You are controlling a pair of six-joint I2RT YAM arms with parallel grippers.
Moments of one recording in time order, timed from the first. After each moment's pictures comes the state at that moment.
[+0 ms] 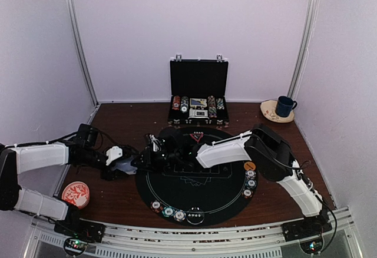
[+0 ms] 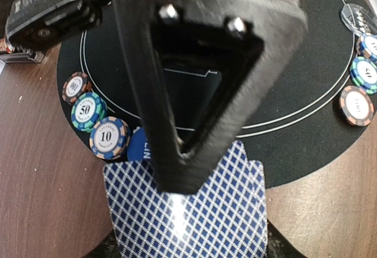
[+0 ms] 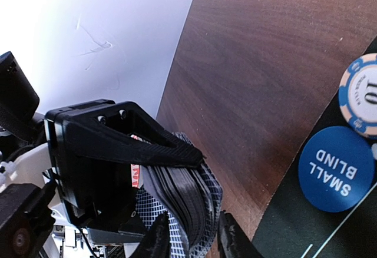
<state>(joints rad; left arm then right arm) -0.24 1.24 0.55 -0.32 0.60 0.97 1.03 2.44 1.75 0.35 -0.51 1.06</state>
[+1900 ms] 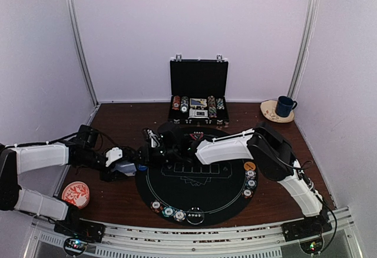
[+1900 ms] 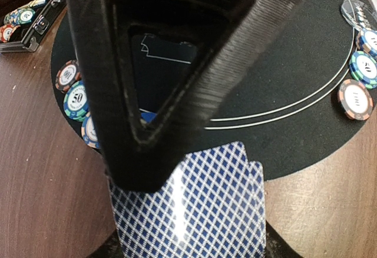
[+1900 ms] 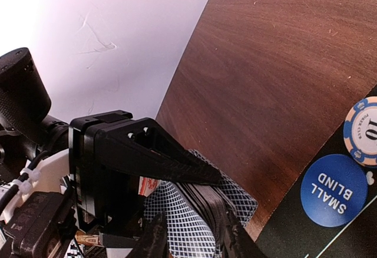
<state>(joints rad) -0.24 1.24 0.54 -0.34 0.58 0.96 1.04 2.43 1.79 0.28 -0.47 0.95</state>
